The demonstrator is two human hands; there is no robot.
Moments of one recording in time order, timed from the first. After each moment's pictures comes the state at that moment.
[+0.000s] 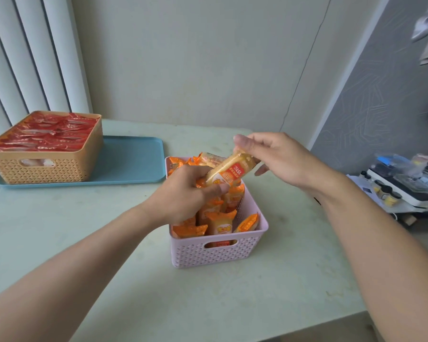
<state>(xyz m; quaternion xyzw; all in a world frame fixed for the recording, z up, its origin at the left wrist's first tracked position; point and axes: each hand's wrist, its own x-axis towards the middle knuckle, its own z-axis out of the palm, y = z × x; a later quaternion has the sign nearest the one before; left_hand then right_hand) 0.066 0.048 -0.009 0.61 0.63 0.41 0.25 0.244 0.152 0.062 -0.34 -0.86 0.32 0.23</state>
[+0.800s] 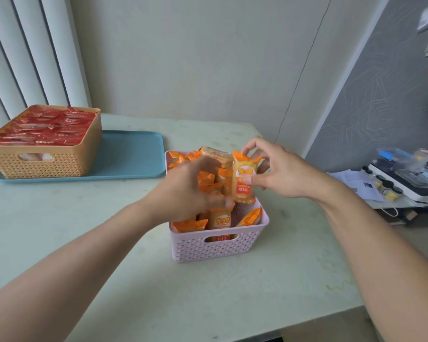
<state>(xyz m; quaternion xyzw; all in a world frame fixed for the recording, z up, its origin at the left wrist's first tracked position) 0.067 0.048 -0.013 0.64 0.67 0.35 0.17 0.260 0.175 0.029 -0.34 -0.90 0.24 0.16</state>
